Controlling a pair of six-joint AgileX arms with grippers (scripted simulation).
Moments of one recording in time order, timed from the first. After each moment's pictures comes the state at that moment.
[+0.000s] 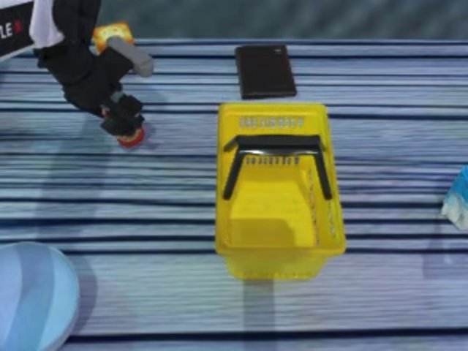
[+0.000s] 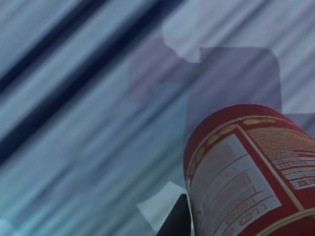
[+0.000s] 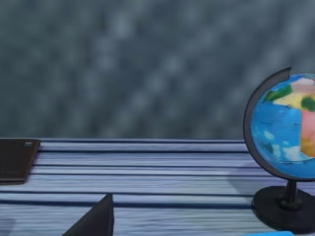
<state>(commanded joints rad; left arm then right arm) -0.15 2.42 1.92 -0.86 0.22 0.61 0.00 0.00 0.00 0.00 0.00 0.00</state>
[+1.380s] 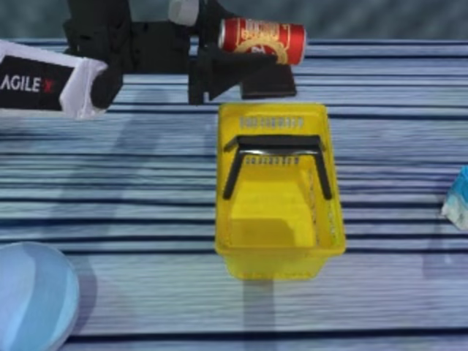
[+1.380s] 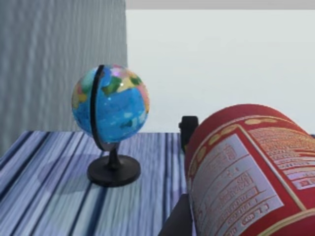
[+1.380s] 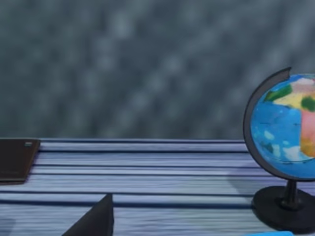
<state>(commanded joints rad) -0.32 2.15 1.35 0.75 1.28 0.04 0.00 0.00 0.00 0.00 0.00 0.00</state>
